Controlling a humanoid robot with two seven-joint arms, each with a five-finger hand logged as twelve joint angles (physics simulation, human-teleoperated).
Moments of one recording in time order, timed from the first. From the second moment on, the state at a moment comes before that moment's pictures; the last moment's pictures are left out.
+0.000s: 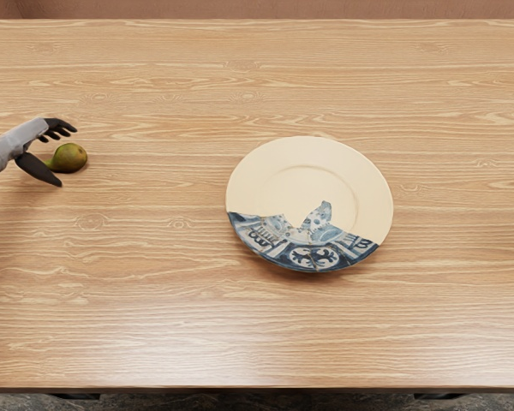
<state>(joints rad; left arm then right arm) -1.00 0.40 0.11 -0.23 0.82 -0.03 -0.43 0.07 0.00 0.23 0.20 0.07 0.02 -0.13</state>
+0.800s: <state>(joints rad) -1.01 0.39 0.12 -0.23 0.82 -0.06 -0.42 0.07 0.00 0.23 0.20 0.07 0.02 -0.13</state>
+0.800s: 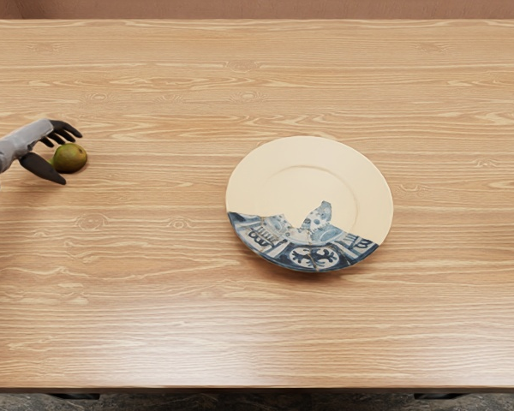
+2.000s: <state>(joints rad) -1.04 0.39 0.15 -0.24 0.82 -0.14 -0.42 0.07 0.00 0.23 0.20 0.07 0.02 -0.13</state>
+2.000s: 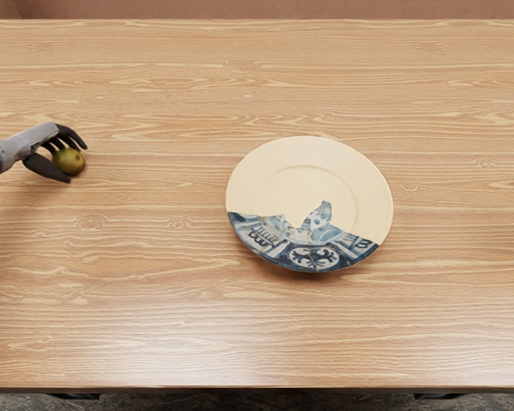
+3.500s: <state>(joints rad) -1.06 0.40 0.17 -0.23 0.82 -0.22 -0.42 0.07 0.00 0.23 0.20 0.07 0.02 -0.13</state>
